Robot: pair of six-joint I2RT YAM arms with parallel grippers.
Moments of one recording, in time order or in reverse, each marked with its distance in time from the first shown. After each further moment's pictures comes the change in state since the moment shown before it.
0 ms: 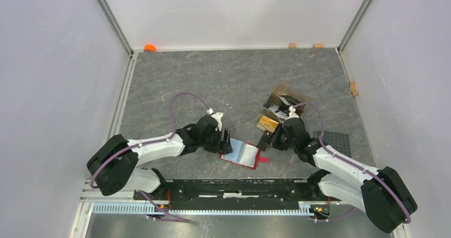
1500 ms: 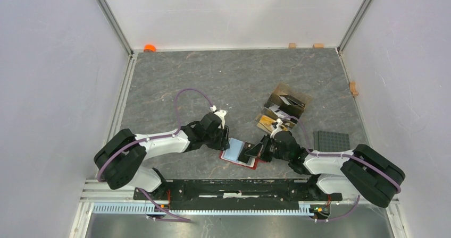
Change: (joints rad) left arm 0.002 0.088 0.054 0.013 -0.061 0.077; right arm 0.229 0.222 -0.157 0.566 -0.139 0.366
